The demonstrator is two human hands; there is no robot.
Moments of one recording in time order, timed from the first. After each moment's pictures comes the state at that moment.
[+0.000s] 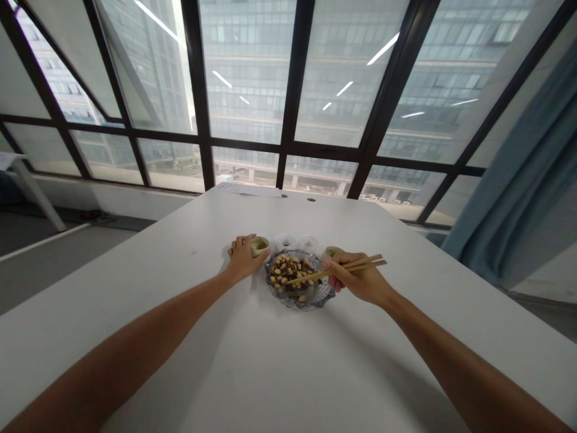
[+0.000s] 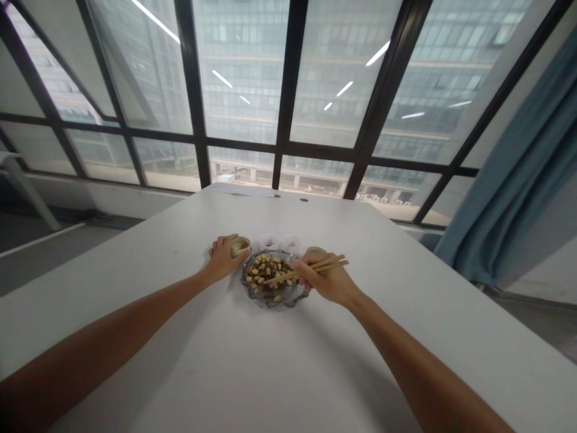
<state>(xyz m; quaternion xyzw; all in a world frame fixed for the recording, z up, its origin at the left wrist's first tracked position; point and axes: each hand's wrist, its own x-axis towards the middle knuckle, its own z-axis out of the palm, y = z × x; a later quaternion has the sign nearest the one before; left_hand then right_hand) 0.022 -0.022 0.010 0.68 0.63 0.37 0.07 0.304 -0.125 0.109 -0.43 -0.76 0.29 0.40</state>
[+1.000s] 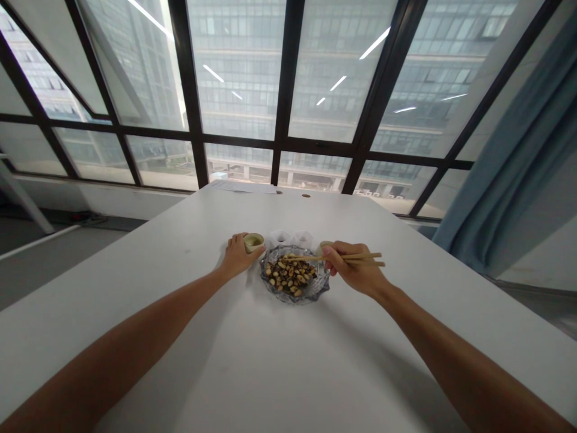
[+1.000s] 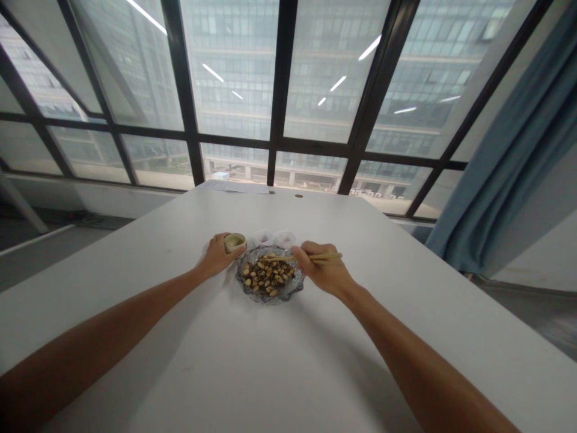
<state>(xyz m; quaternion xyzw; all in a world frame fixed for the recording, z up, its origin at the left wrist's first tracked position) 0.018 -0.013 0.003 0.67 0.61 0.42 0.07 0.310 -0.125 0.109 -0.47 -0.77 0.14 0.41</state>
